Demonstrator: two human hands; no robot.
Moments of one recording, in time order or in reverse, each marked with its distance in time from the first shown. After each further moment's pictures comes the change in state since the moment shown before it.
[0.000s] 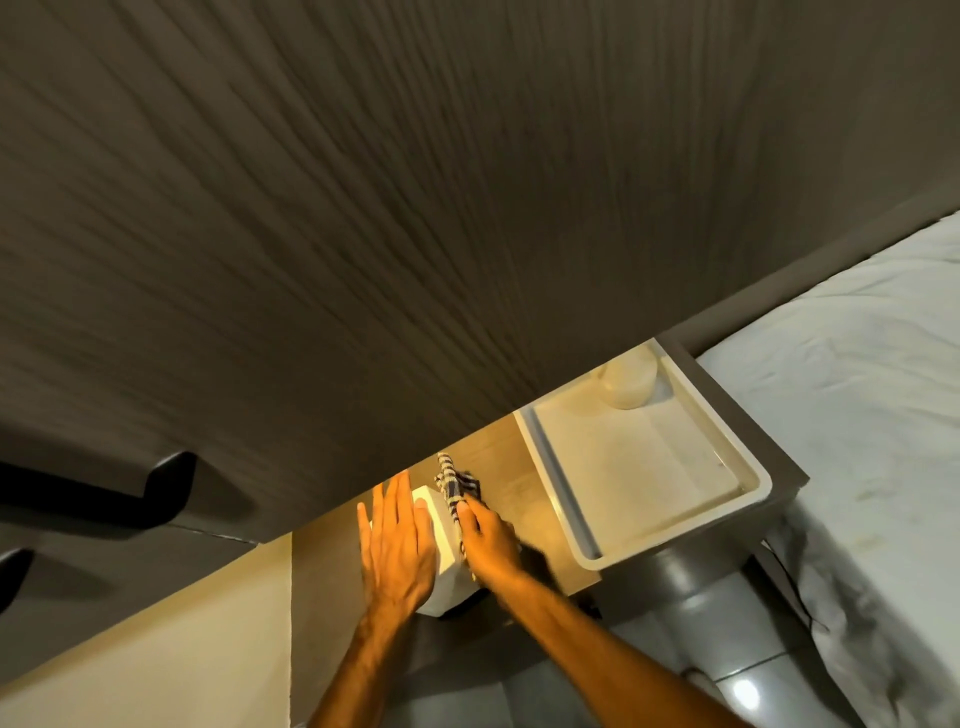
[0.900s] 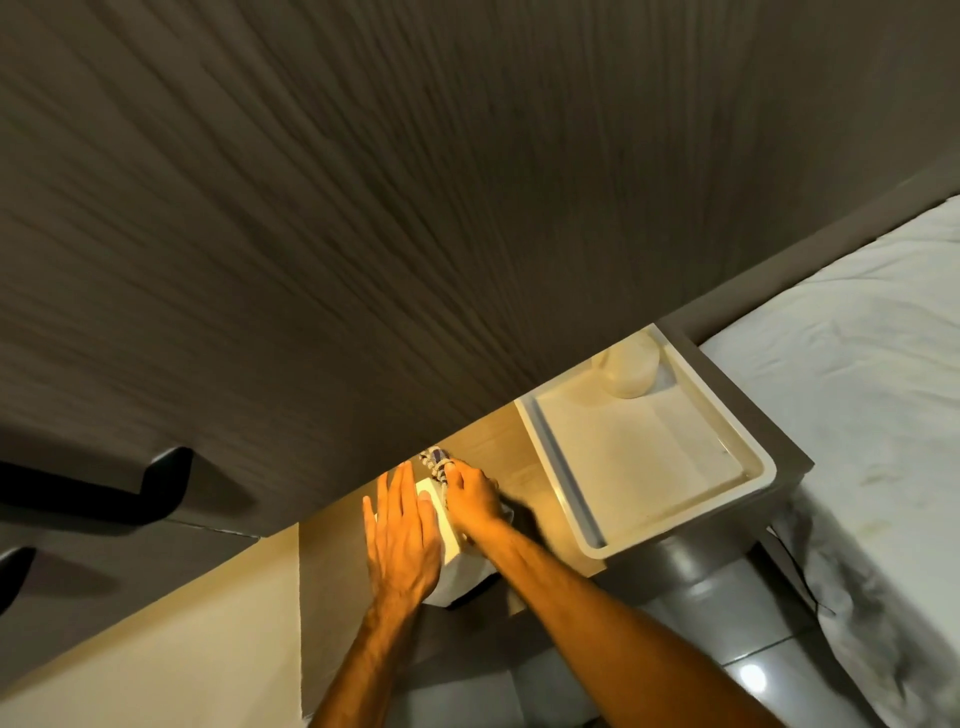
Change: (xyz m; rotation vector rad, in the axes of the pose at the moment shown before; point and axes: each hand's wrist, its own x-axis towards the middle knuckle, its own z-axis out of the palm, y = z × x) left_hand 0.002 0.003 0.002 -0.062 0.020 -0.005; right_hand 0.024 -0.046 0.005 0.047 0.004 0.020
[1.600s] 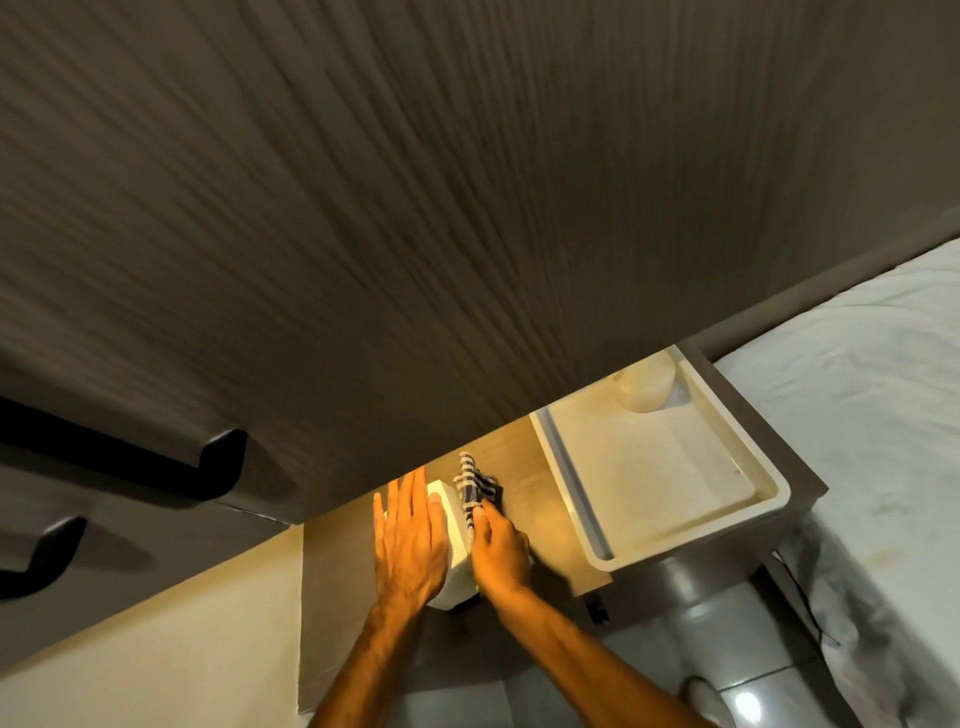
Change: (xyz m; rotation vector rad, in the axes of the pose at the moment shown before) left_hand -0.002 0.000 -0.004 0.042 -0.025 0.016; right_hand -0.043 0.047 0.002 -0.054 0.116 -0.011
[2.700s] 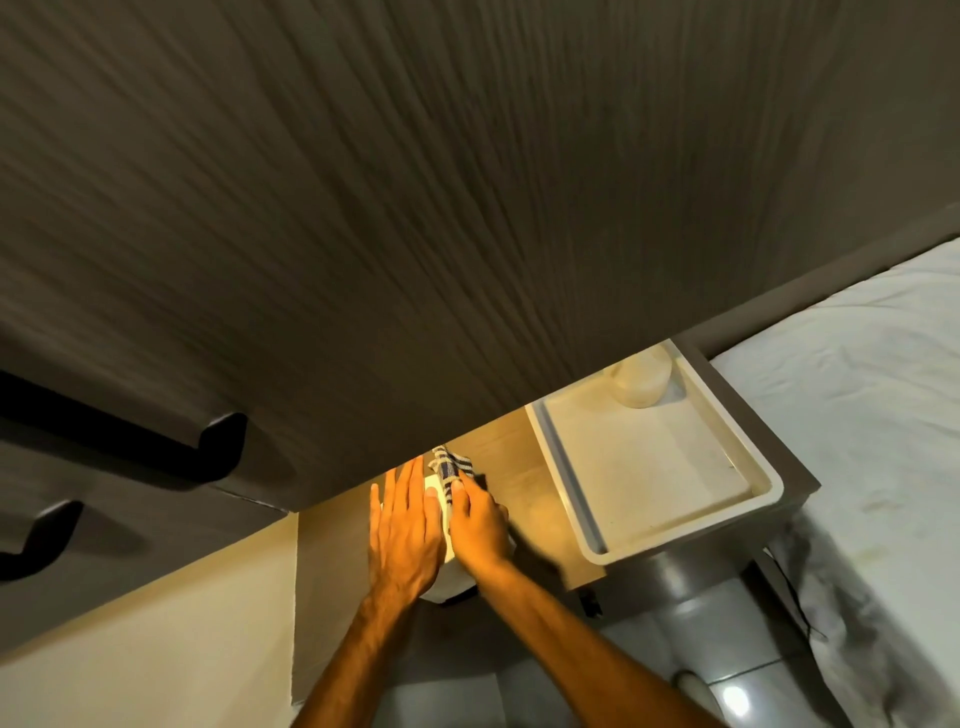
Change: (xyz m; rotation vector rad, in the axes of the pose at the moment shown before) left_hand -0.005 0.008 -0.015 -0.008 -0.004 0.105; right_hand 0.007 -0.029 0.006 0.012 -0.026 -0.046
